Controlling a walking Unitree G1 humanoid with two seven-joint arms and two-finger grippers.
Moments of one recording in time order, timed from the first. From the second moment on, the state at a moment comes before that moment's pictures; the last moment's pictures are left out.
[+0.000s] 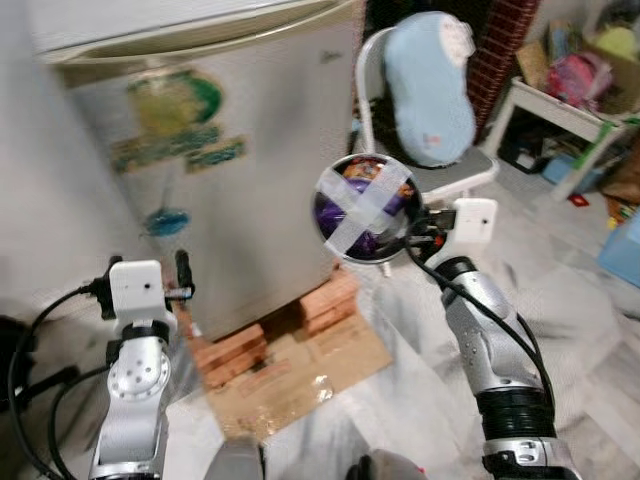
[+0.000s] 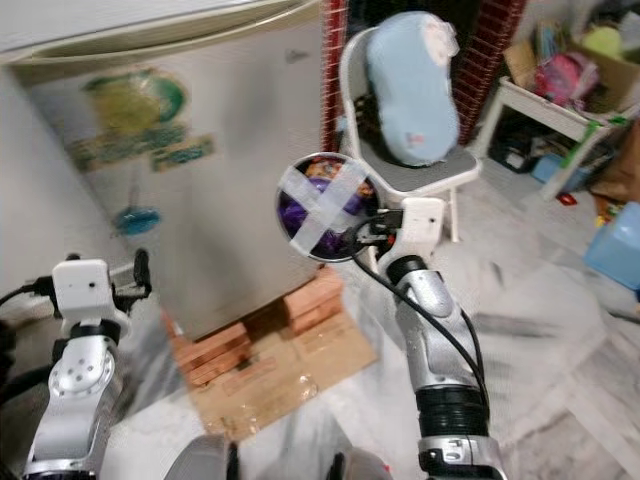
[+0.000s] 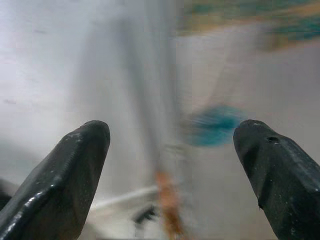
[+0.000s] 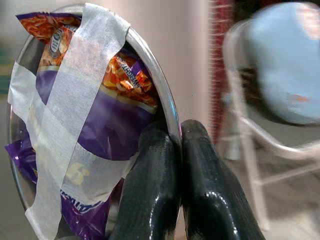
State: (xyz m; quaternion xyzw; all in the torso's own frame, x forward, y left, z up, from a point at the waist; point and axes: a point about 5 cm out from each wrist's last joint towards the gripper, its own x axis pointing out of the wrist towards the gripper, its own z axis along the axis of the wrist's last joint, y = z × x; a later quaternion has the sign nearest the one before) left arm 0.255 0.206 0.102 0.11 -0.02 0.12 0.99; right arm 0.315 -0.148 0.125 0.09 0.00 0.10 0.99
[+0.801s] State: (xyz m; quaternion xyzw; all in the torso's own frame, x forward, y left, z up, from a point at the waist) left arm 0.255 0.199 0.099 0.09 -0.03 0.08 0.99; right arm 0.316 -0.135 0.126 0.10 0.01 0.12 0.99
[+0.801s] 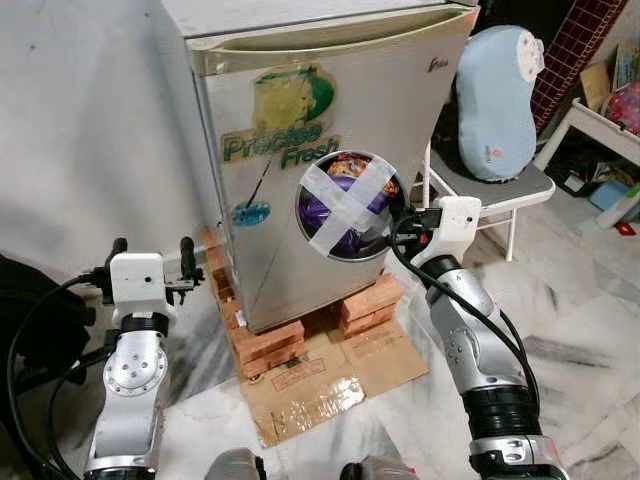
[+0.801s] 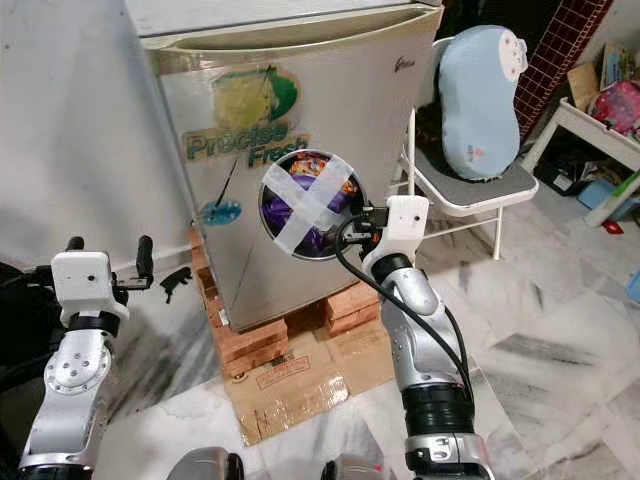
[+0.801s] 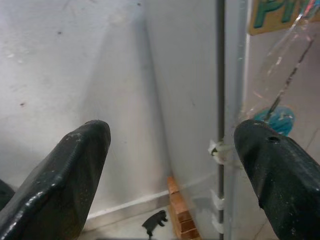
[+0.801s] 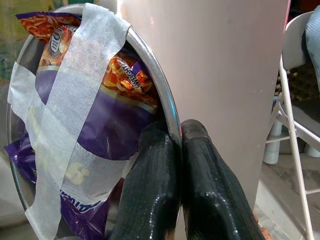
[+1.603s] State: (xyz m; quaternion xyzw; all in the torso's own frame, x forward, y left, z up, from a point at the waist) left arm 0.261 0.188 0.097 0.06 -0.03 0.05 1.00; right arm 0.316 -0.134 0.127 0.09 0.01 0.12 0.99
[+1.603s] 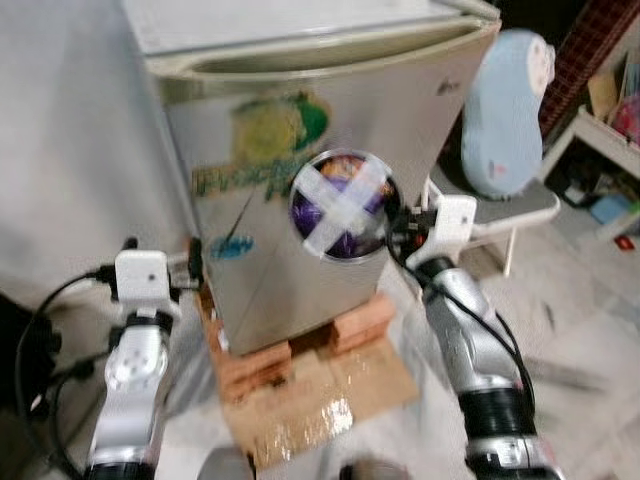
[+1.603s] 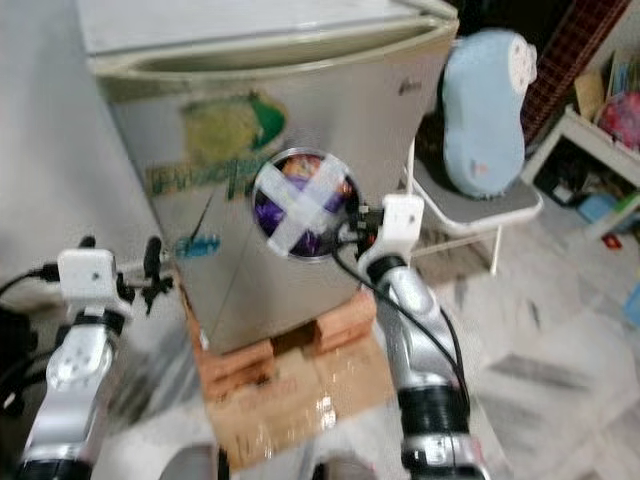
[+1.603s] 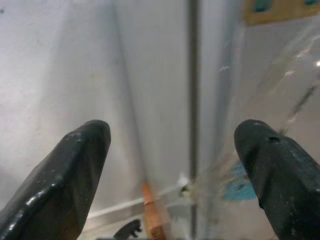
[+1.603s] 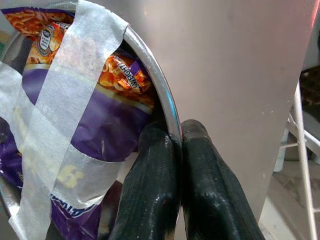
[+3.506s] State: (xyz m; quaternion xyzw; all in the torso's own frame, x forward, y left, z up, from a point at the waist) left arm 0.319 0.154 0.075 -0.03 0.06 -0.21 0.98; right arm 0.266 -0.181 0.120 0.07 0.07 0.06 0.99
